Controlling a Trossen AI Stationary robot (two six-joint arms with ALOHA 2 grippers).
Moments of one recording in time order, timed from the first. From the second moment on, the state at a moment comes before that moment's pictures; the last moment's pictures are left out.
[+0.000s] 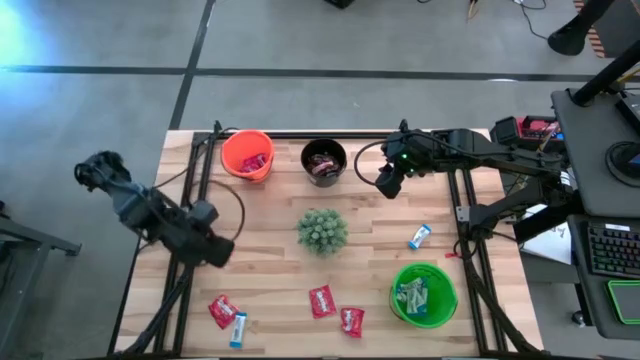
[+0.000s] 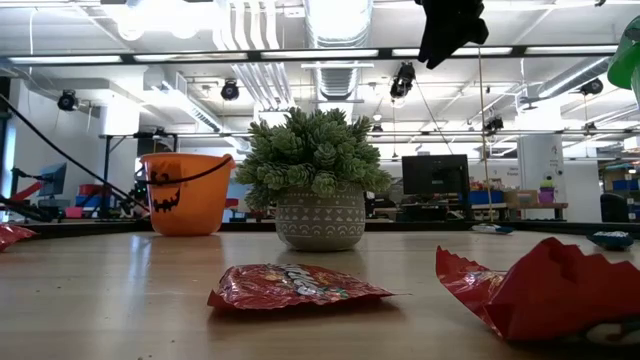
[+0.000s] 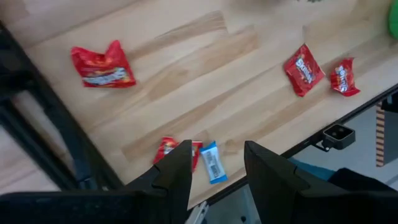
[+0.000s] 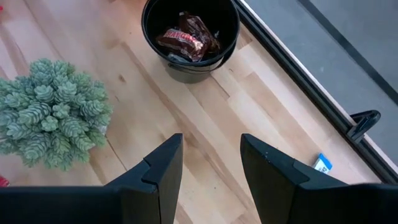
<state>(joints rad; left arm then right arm) -0.64 1.19 1.44 -1.51 -0.12 -1.79 -0.18 1.36 1.50 -1.13 0.25 0.35</state>
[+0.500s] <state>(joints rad) -0.79 1.46 1.44 -1.41 -0.21 -2.10 -0.18 1.36 1.50 -1.16 0.08 0.38</state>
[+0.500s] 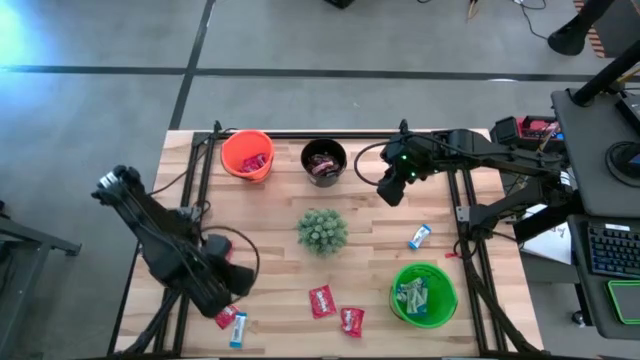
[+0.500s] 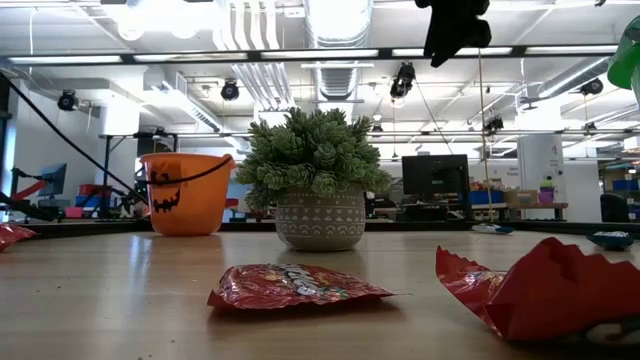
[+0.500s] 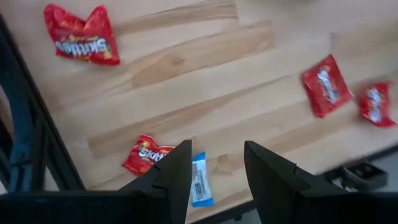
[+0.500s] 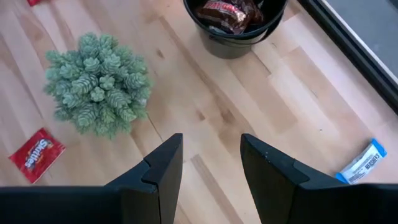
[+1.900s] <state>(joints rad) -0.93 1.92 1.44 -1.09 0.02 -2.38 0.09 1.36 1.50 -1.18 0.07 0.53</state>
